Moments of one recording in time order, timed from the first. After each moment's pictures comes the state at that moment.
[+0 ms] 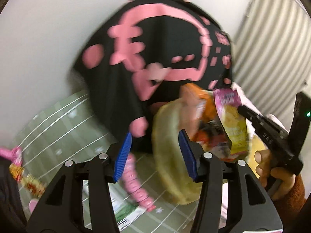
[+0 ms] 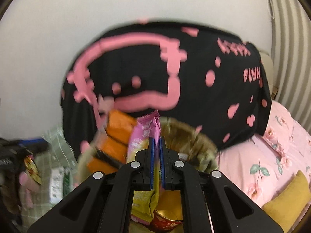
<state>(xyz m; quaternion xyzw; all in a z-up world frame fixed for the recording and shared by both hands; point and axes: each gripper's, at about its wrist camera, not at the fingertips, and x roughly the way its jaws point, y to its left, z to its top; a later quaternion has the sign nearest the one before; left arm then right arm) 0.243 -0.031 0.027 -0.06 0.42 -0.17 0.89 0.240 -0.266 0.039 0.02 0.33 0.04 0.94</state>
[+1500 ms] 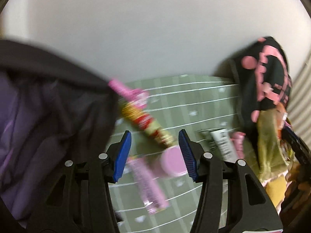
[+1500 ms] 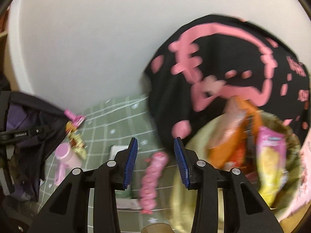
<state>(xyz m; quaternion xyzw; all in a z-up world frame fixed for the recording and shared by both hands) 0.134 0.214 -0.026 -0.17 0.42 0.07 0.89 0.198 -0.101 0.023 -0.04 0.34 0.23 0.91</state>
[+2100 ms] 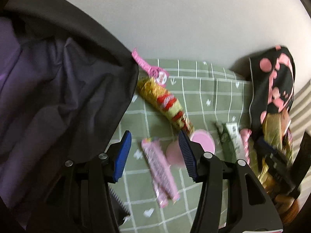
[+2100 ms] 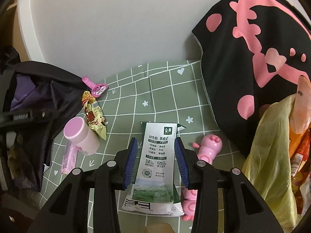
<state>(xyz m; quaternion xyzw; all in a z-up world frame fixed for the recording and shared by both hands) 0.135 0.243 -0.059 -0.24 0.45 0.07 0.86 0.208 -0.031 -0.038 -0.07 0.41 0.29 0.86</state>
